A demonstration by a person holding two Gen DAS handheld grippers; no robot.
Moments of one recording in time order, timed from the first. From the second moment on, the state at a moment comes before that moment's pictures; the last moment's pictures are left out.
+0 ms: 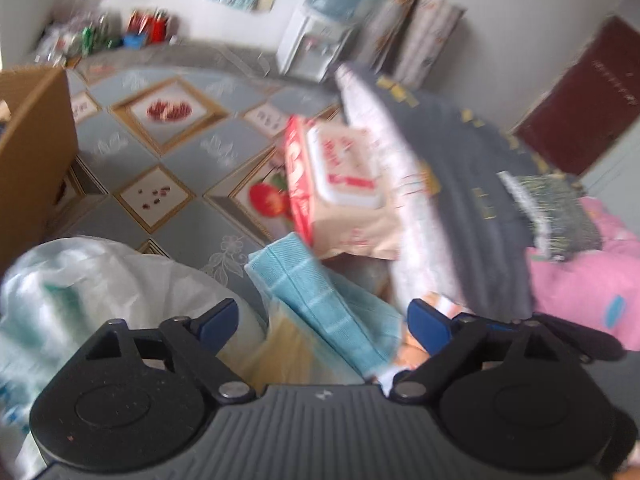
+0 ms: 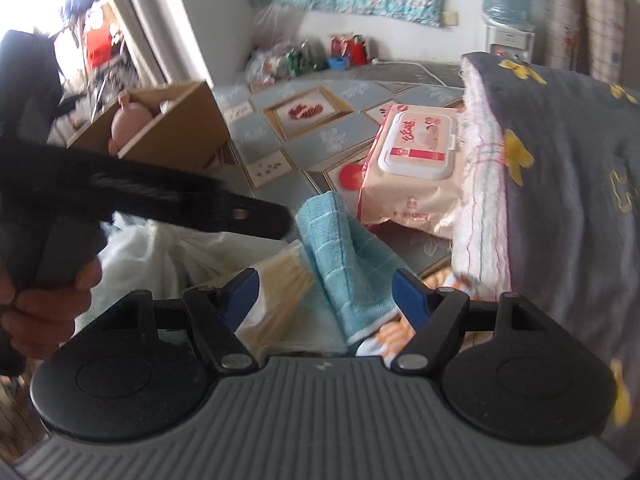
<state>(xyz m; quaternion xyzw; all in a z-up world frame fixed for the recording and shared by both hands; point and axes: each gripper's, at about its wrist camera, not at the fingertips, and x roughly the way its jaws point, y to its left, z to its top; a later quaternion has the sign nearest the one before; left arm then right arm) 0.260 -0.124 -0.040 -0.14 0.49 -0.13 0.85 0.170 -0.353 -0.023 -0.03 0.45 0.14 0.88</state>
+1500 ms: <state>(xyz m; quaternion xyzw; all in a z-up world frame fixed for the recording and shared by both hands) 0.294 -0.124 -0.003 -0.24 0.43 -0.16 0.86 0.203 -0.344 0.010 -0.06 0.38 0.10 0.92</state>
